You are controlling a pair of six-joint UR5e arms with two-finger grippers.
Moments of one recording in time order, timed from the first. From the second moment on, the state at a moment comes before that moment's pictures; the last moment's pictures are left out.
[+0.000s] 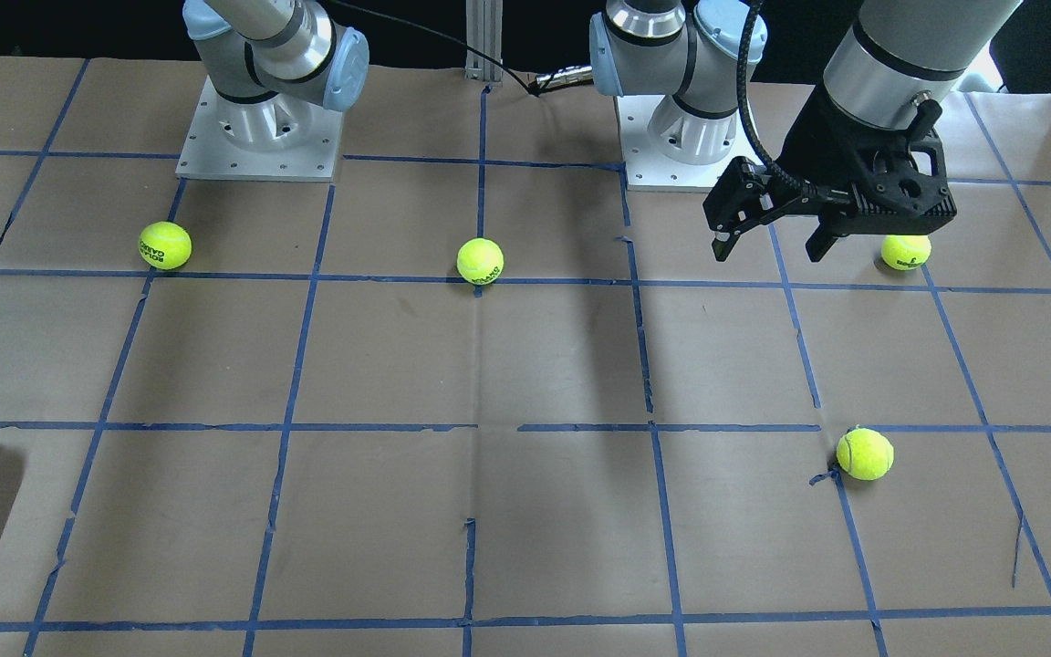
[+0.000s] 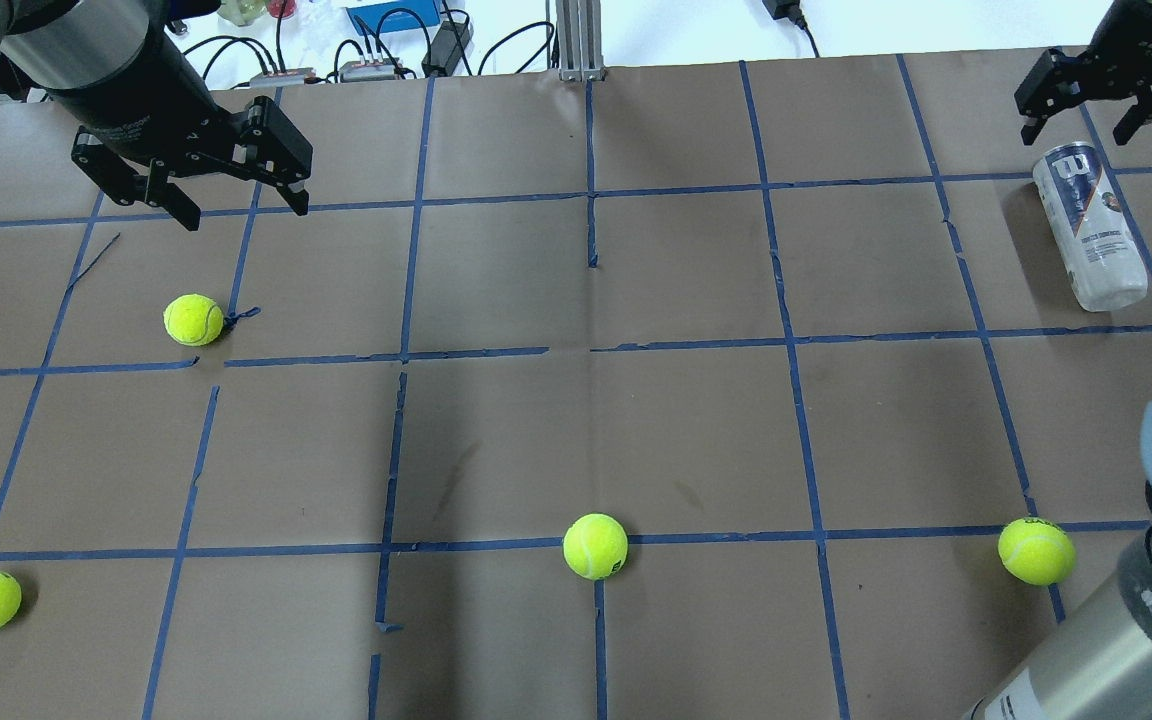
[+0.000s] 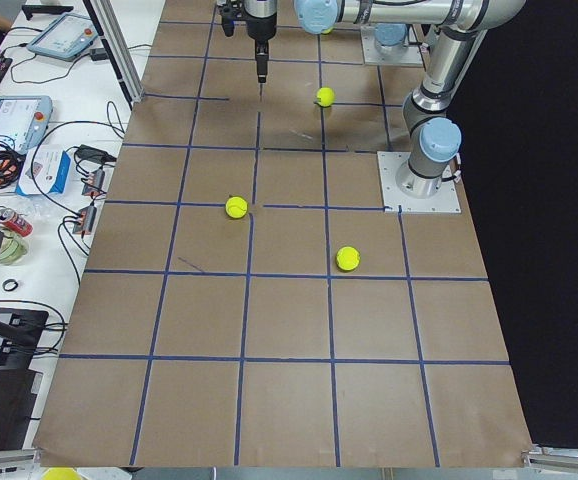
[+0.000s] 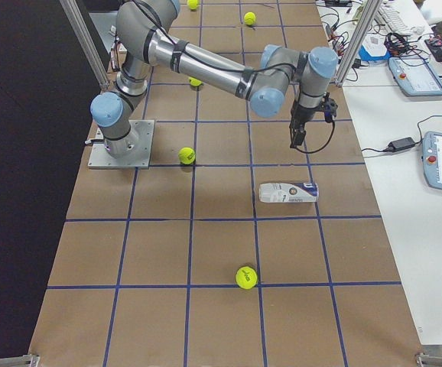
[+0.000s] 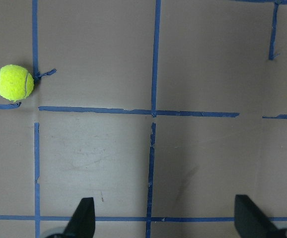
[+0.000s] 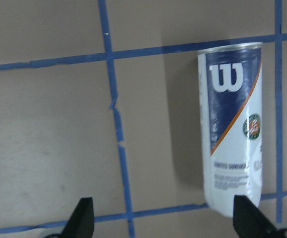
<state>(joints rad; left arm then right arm) -1.50 -1.60 -1.51 -1.57 1.51 0.01 1.16 -1.03 1.23 -1.78 -1.64 -0.34</state>
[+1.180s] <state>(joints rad) -1.50 -1.60 -1.51 -1.57 1.51 0.01 1.05 -0.87 1.27 -1.92 -1.68 -0.50</state>
